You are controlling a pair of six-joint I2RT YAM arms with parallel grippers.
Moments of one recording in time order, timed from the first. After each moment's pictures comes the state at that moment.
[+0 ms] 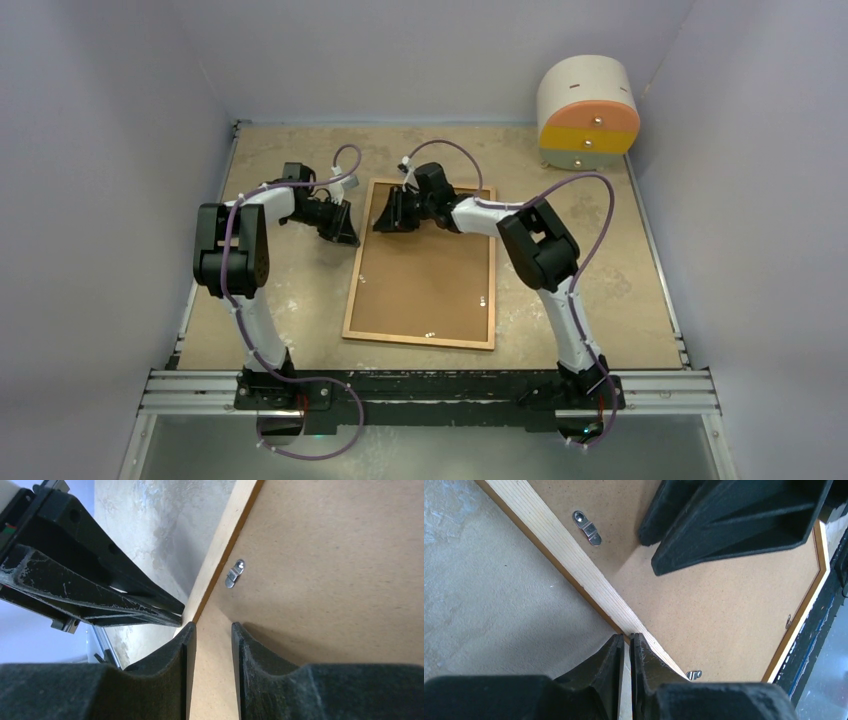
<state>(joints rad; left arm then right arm) -0.02 1.95 1.22 -0.57 0.83 0.43 0.64 2.28 1.55 0.11 -0.54 0.71</state>
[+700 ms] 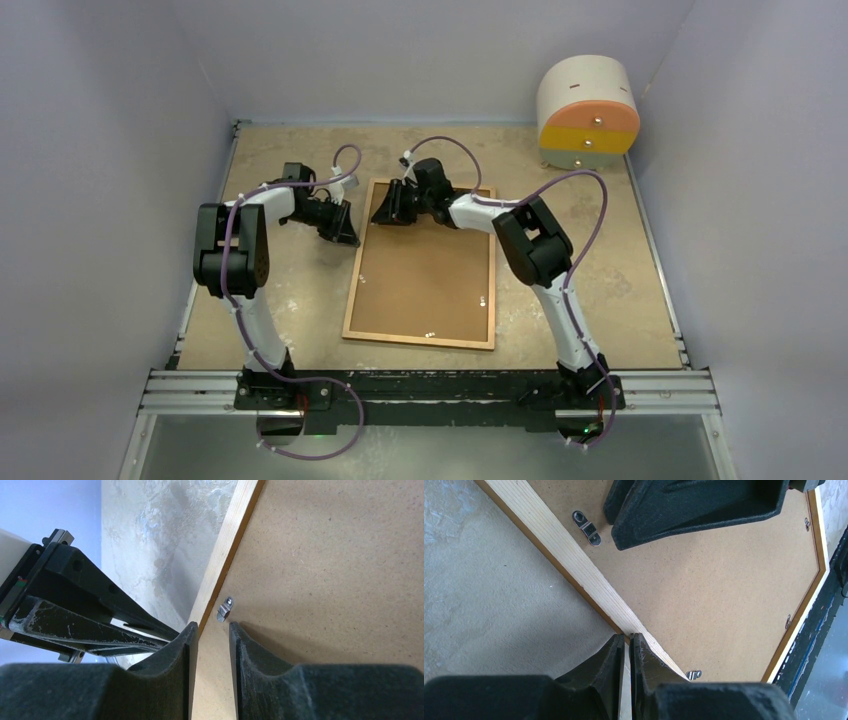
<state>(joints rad) -0.02 1.95 1.22 -0.57 0.83 0.43 0.63 2.34 1.62 0.13 -0.53 0.77</state>
